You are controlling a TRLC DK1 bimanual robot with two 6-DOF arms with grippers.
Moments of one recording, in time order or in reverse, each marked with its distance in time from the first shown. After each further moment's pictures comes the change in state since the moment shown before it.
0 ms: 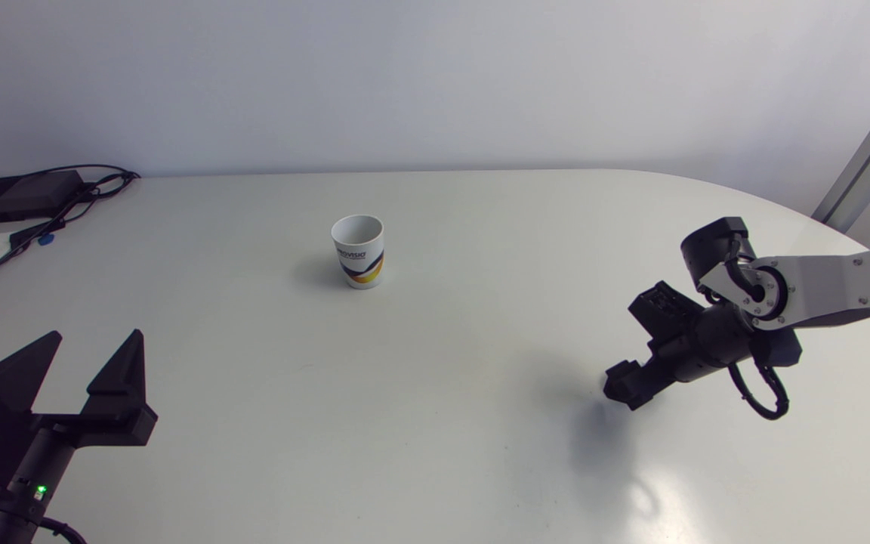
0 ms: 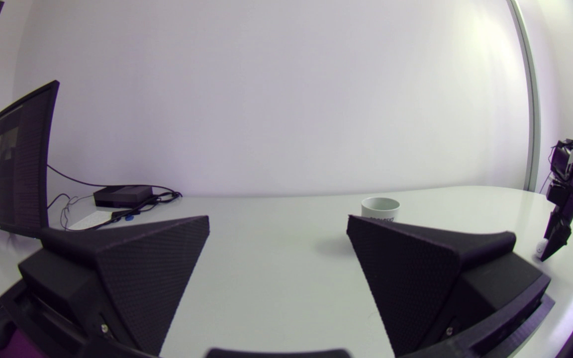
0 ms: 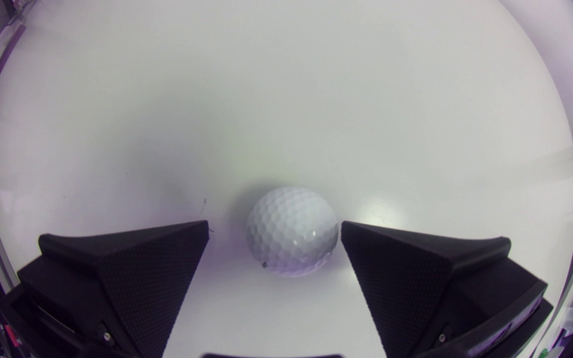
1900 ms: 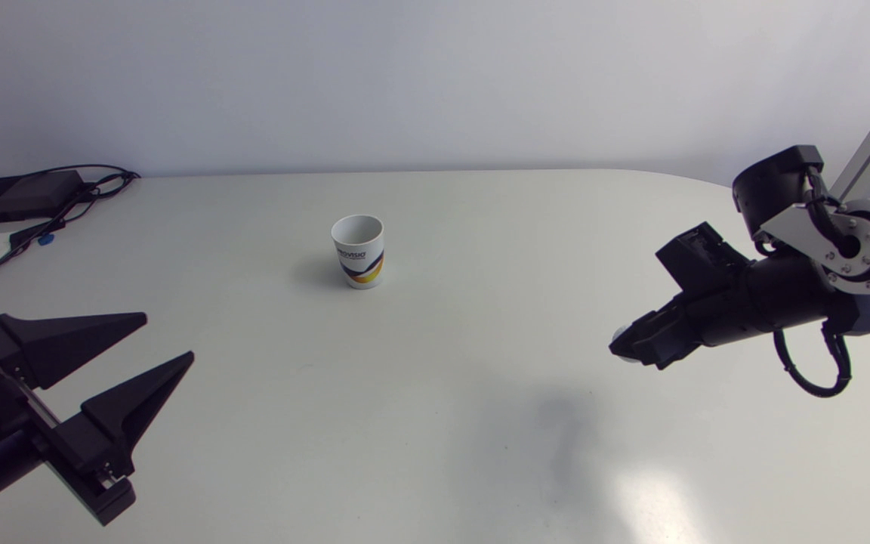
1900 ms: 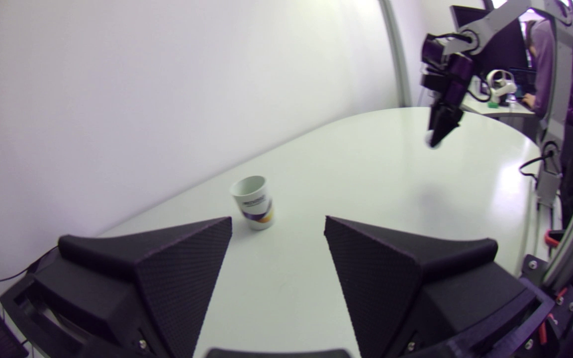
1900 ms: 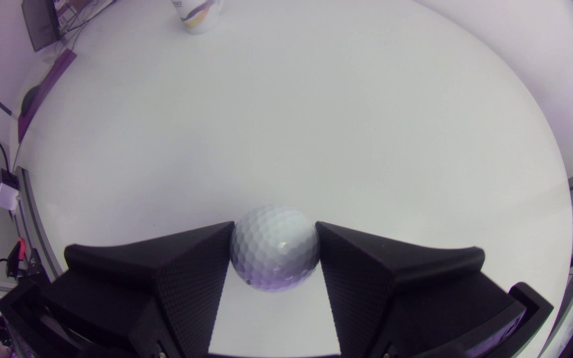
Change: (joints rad) left arm -0.104 0.268 0.426 -0.450 0.462 0.317; right arm 0.029 -0.288 0.076 -0.217 -0.175 0.022
